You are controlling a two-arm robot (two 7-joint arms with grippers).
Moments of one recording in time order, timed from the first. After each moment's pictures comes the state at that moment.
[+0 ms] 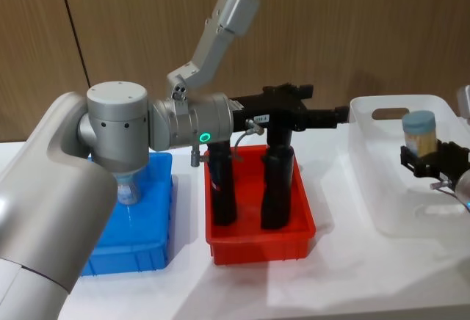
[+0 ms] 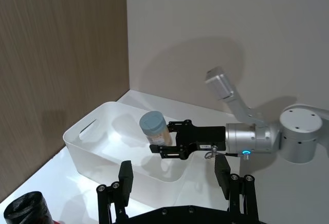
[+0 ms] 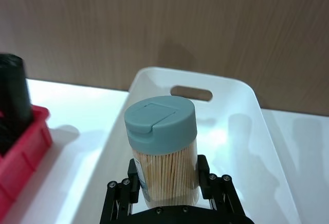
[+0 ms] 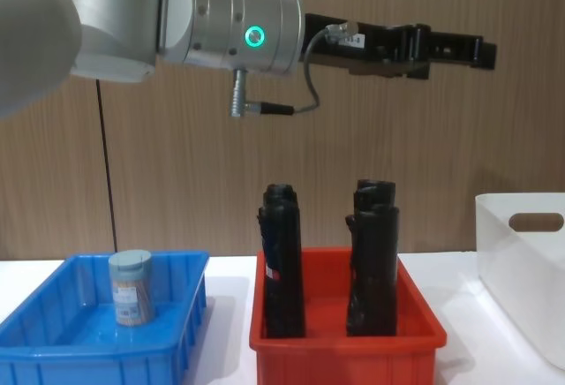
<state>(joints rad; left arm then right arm) -0.84 0.10 0.42 -1.13 -0.34 0.46 -0.83 0.46 0.31 -0.13 -1.20 0.17 0.31 0.15</state>
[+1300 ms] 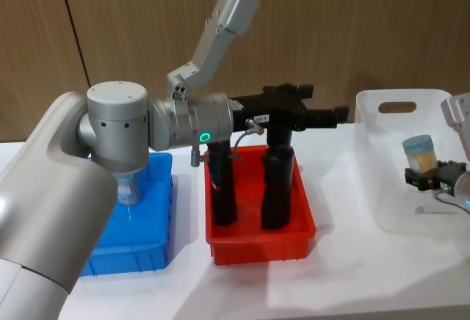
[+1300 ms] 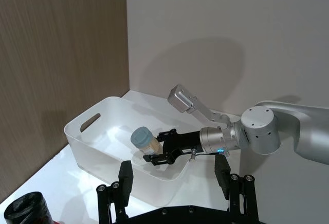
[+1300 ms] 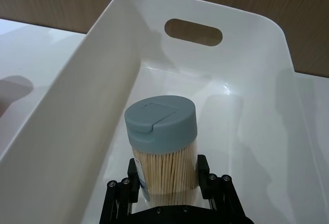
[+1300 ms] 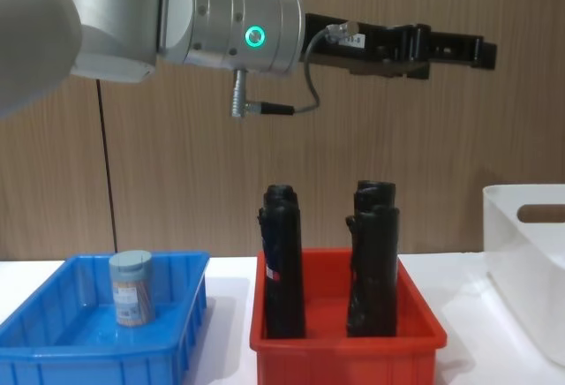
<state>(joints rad) -0.84 0.10 0.42 -1.13 -0.34 0.46 -0.83 0.71 0.28 -0.15 -0.74 0.03 0.30 0.25</state>
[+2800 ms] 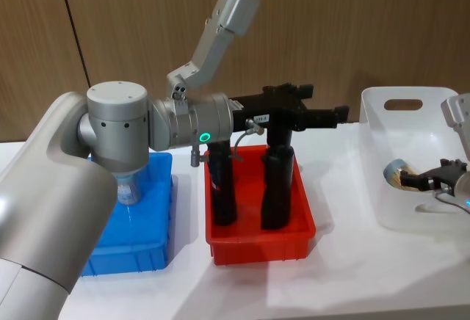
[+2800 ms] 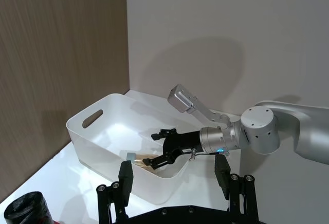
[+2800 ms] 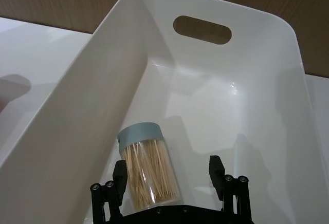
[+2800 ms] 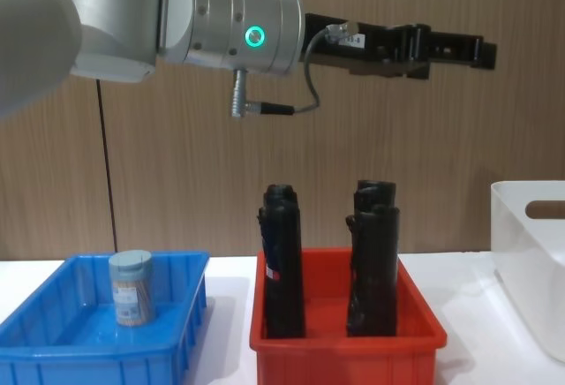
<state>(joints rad) -0.84 0.10 0.42 -1.13 -0.34 0.46 -0.83 0.72 0.28 -0.15 -0.73 0.03 0.30 0.26</state>
